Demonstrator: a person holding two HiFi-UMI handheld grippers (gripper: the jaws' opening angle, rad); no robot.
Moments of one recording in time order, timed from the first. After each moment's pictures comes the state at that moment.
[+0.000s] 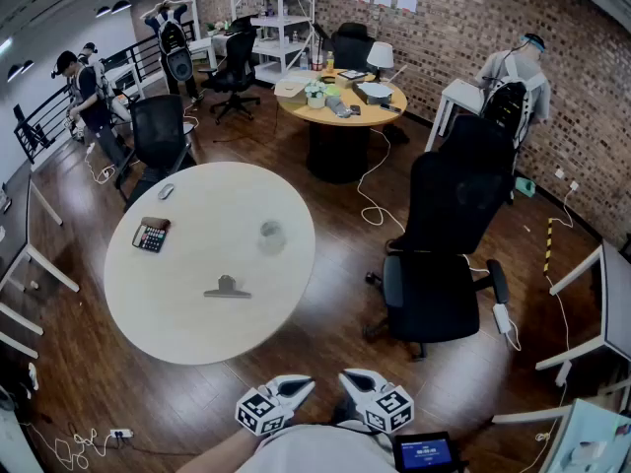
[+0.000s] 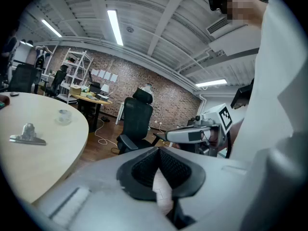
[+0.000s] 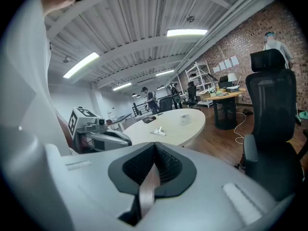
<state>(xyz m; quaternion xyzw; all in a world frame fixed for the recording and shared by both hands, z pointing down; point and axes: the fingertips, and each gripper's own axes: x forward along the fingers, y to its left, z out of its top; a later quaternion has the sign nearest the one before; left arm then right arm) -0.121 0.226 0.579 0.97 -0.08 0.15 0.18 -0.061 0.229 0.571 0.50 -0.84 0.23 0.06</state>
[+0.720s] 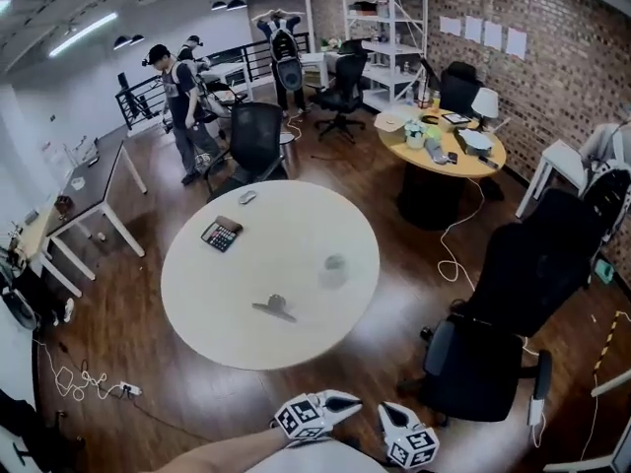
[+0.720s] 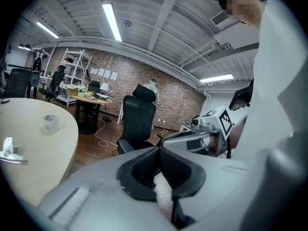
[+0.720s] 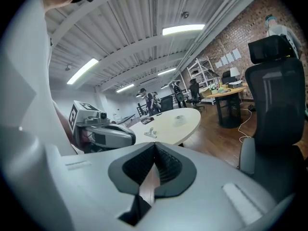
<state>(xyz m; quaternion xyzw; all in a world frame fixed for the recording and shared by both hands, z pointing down) 0.012 0.182 0.581 0.97 -0.08 0.16 0.19 0.052 0.184 0.593 0.47 -0.84 0.26 0.05</state>
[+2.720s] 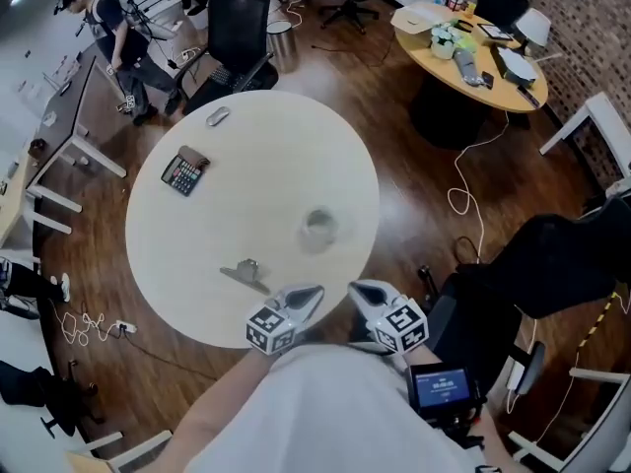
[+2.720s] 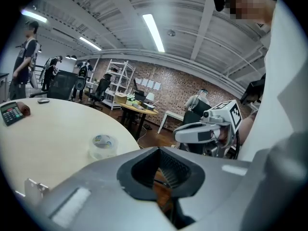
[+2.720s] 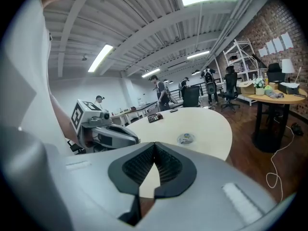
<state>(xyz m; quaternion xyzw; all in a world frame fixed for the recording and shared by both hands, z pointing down) -0.045 -0.144 0.588 0.91 -0.32 0.13 0.23 0.010 -0.153 0.579 0.28 -0.93 0.20 0.14</state>
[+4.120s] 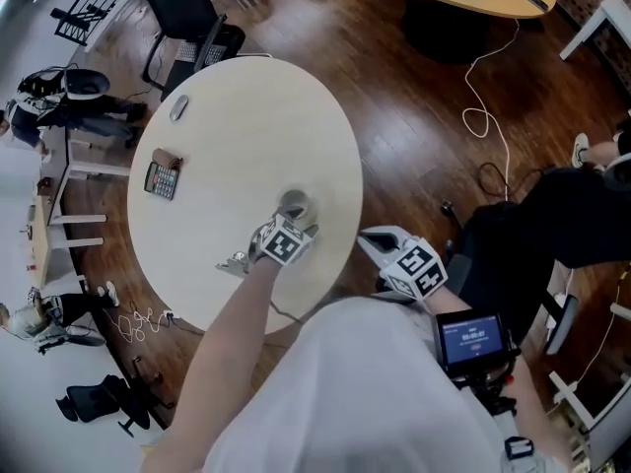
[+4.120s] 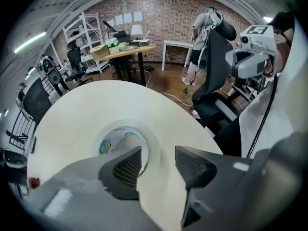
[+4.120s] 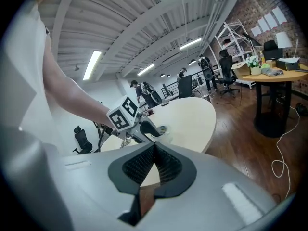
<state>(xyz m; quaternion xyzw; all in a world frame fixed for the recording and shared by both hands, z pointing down) -0.052 -0.290 0.744 0.78 -0.24 0.55 0.19 0.075 -0.241 0.637 0.25 -0.92 0.28 0.15</state>
